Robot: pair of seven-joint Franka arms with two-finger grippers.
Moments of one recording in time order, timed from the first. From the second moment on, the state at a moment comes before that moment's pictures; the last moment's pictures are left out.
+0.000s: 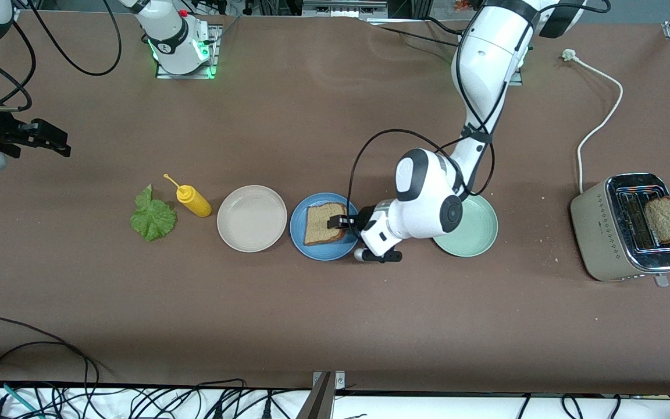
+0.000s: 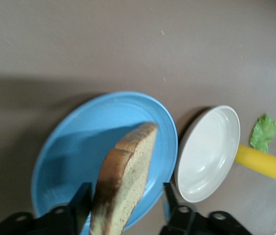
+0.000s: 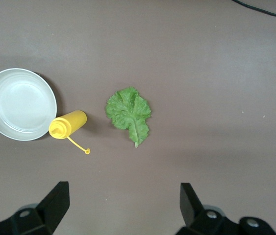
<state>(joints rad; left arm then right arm) -0.57 0.84 0.06 -1.34 -0.91 2.20 -0.05 -0.04 0.03 0.02 -1.66 -0.03 1.65 -0.06</state>
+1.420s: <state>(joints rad) -0.19 0.40 0.17 -1.43 -0.35 1.80 -0.03 -0.03 0.24 0.03 -1.67 -0.01 1.75 -0.14</state>
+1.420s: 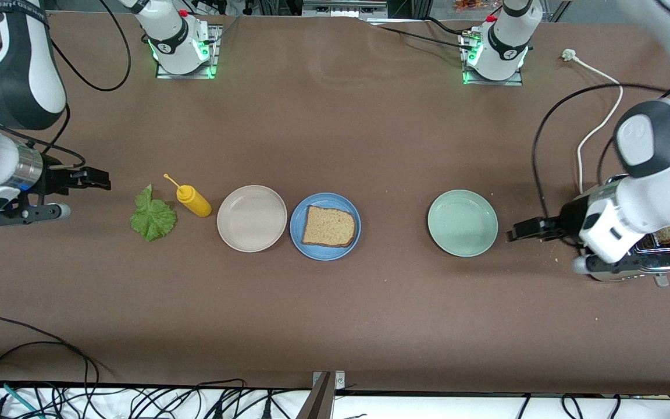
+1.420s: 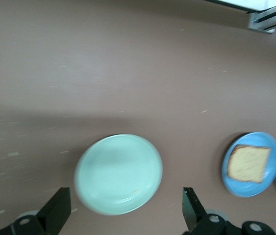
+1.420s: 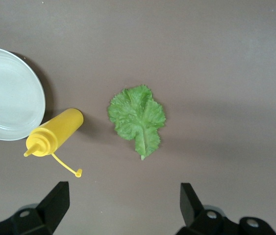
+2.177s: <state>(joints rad) -0.05 0.00 0.08 -1.59 0.02 1.57 -0.03 -0.05 0.51 0.03 -1.69 -0.01 1.88 -0.21</state>
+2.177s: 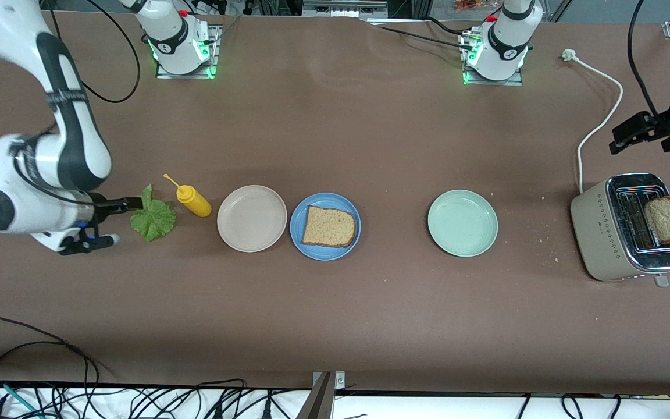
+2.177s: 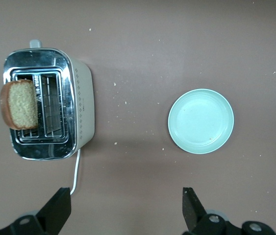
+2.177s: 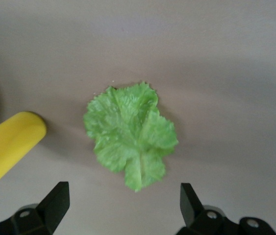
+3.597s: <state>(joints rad) -0.04 -0.03 0.06 -1.61 0.03 1.53 -0.03 -0.04 0.68 0.02 -1.66 -0.06 1.95 -0.24</state>
